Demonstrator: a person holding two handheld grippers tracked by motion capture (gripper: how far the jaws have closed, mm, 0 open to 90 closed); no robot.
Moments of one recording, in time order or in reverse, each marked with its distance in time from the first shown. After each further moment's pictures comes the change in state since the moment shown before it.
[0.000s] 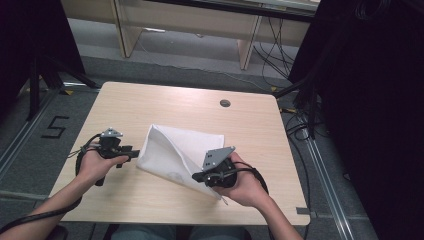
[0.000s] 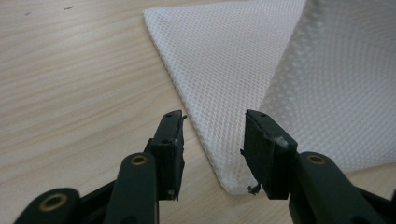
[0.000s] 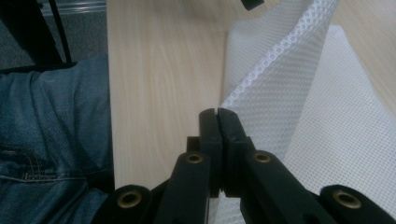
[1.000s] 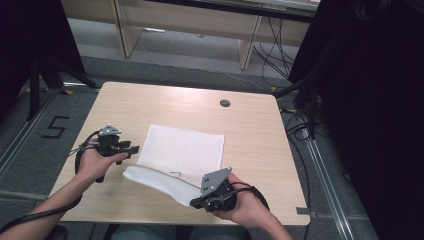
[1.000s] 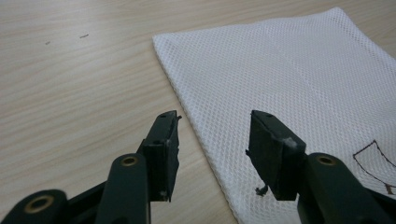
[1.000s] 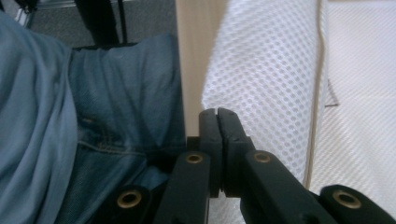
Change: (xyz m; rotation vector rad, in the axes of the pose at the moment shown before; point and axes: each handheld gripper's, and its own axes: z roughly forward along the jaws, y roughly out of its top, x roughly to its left) left arm 0.002 0.006 -0.003 -0.064 0.016 0.026; right arm 0.043 -0.020 0.007 0.043 0.169 -0.011
